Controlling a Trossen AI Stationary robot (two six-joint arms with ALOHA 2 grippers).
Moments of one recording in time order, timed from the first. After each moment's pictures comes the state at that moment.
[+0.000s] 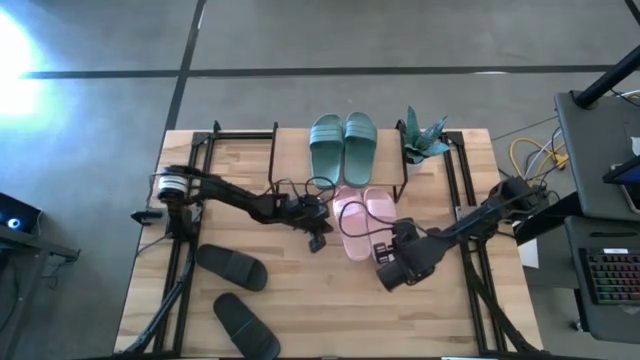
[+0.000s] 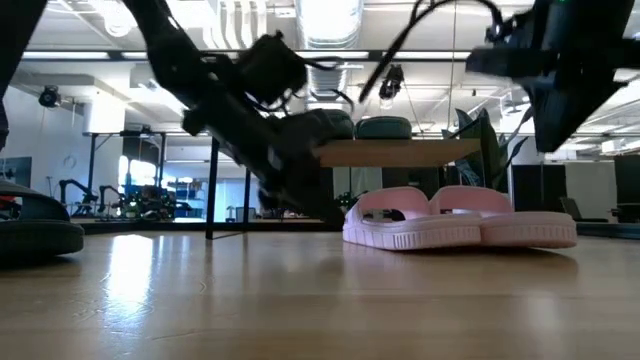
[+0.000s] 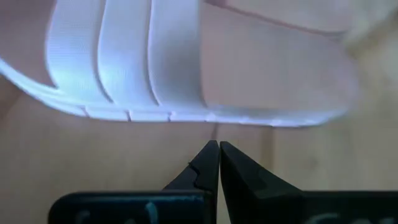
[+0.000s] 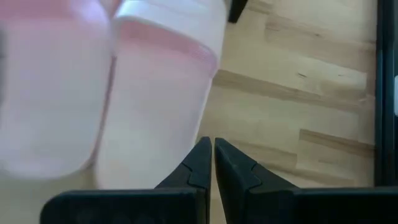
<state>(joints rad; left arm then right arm) 0.04 1.86 0.91 0.29 0.06 -0.30 0.51 1.71 1.23 -1.36 0.45 1.89</state>
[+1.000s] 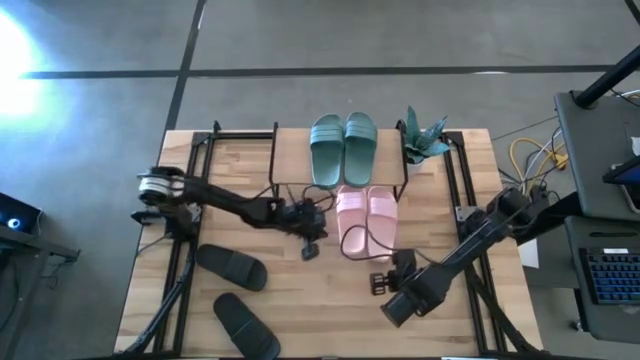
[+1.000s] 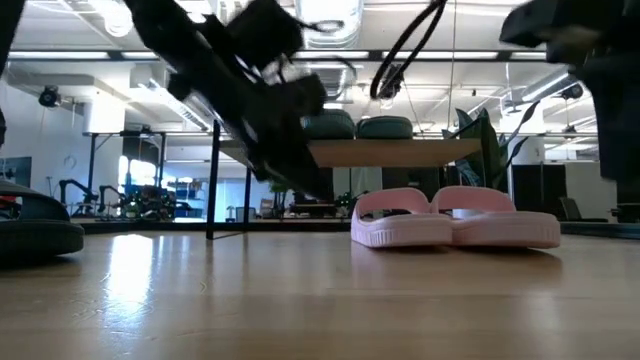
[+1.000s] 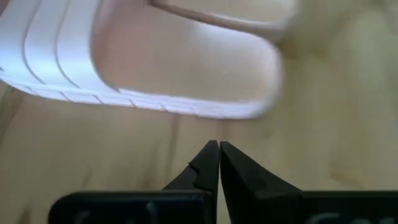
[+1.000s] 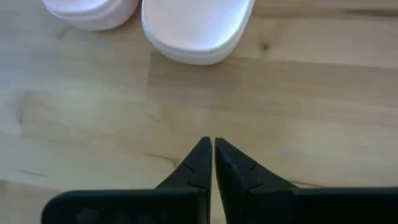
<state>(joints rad) -0.04 1.73 0.93 0.09 0.00 -0.23 0.69 1.79 1.23 -1.04 0.32 2.19</state>
